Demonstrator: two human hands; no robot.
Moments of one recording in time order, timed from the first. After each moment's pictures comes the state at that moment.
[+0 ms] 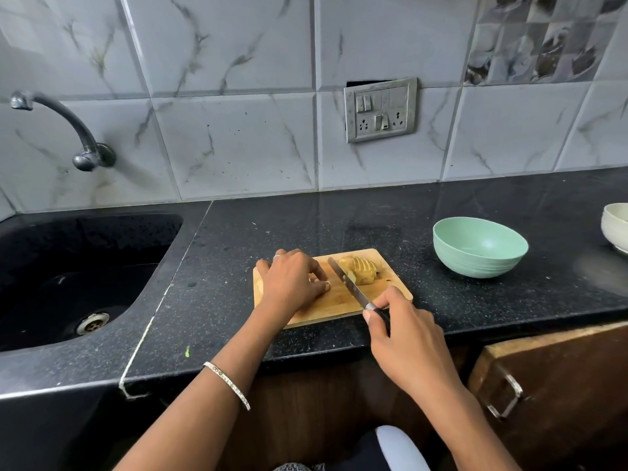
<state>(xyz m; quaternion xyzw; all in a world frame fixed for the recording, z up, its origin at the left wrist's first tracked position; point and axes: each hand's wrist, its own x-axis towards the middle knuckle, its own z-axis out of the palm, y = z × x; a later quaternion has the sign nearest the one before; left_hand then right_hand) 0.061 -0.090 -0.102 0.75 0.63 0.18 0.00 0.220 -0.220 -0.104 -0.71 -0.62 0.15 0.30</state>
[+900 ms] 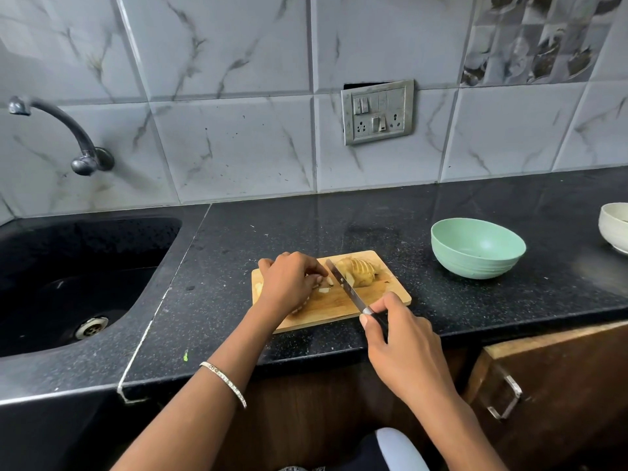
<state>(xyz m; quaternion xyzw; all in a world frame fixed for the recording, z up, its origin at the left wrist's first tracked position) 0.056 -0.080 -0.107 0.77 0.59 0.26 0.04 0.218 -0.222 -0.111 -0.71 -0.61 0.15 0.32</state>
